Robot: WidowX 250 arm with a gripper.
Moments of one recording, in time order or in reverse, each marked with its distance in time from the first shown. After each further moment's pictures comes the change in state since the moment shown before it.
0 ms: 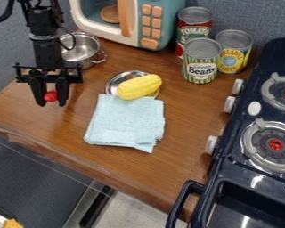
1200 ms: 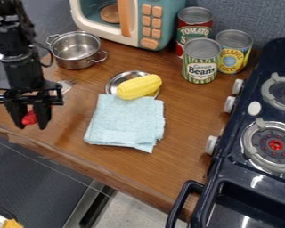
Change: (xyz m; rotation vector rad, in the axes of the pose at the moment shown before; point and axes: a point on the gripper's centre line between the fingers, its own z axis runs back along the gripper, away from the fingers) arm -0.061 0.018 0.000 -0.058 -0.071 -0.120
